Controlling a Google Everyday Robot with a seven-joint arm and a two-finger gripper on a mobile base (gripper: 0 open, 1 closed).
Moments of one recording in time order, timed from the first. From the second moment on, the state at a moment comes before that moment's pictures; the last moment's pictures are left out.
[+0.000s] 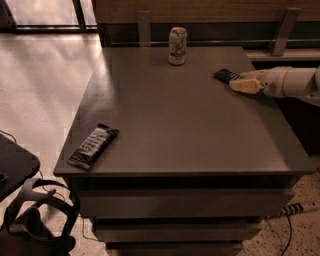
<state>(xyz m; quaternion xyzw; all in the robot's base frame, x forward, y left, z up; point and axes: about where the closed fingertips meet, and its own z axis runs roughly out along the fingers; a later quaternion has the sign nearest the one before) 0.750 -0.302 0.814 -0.29 0.78 0.17 0.52</state>
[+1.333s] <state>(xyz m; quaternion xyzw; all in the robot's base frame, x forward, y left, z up) 0.709 -0.305 0.902 -0.36 0.73 0.24 0.53</state>
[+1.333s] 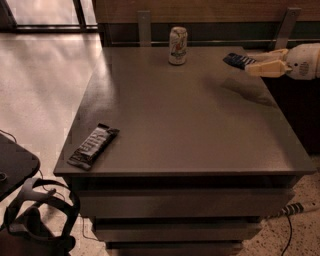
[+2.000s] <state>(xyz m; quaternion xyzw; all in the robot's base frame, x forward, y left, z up) 0.644 -0.283 0.961 -0.38 0.70 0.24 0.55</state>
